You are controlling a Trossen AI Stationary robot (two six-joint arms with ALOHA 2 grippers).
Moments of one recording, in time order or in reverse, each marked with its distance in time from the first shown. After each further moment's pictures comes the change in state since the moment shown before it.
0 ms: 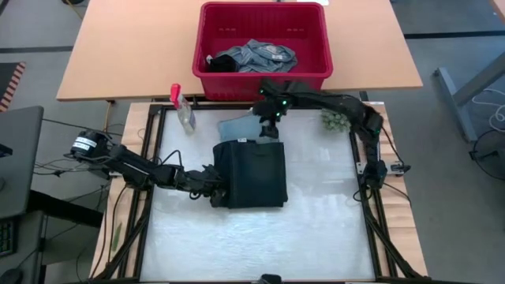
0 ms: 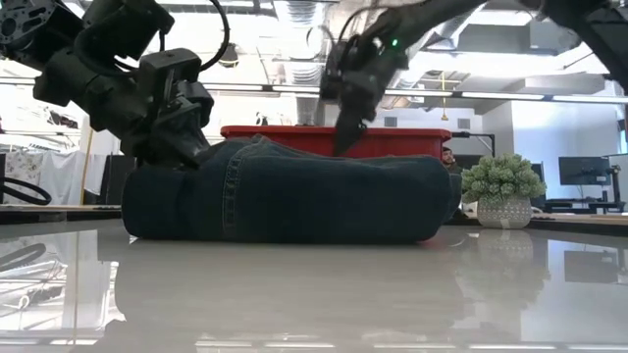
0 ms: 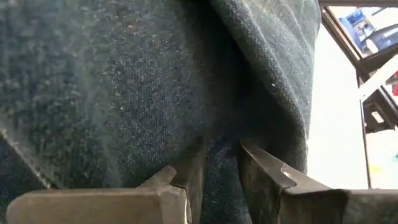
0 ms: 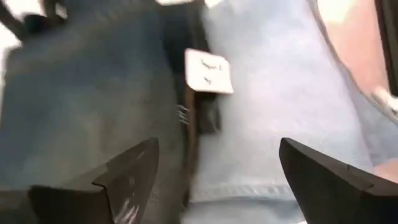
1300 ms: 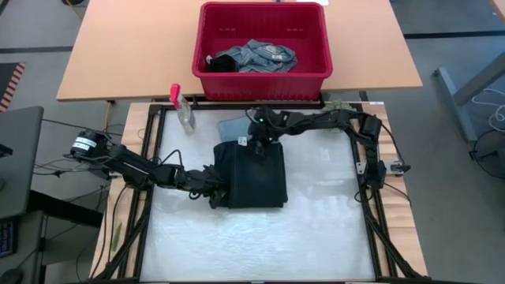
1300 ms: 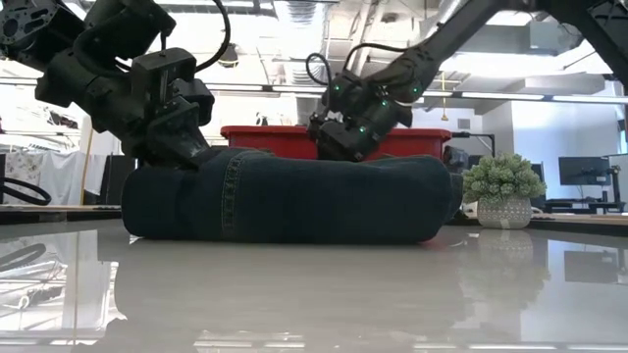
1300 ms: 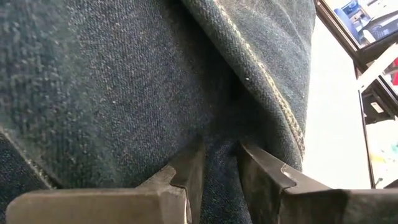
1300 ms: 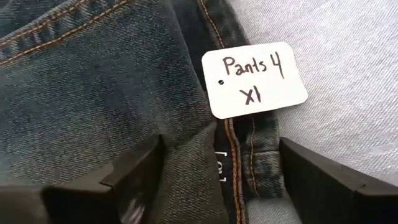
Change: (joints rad) left arm 0.004 0.000 0.000 -0.009 0.032 0.054; right arm 0.105 0.024 -0.503 0.685 0.058 0.270
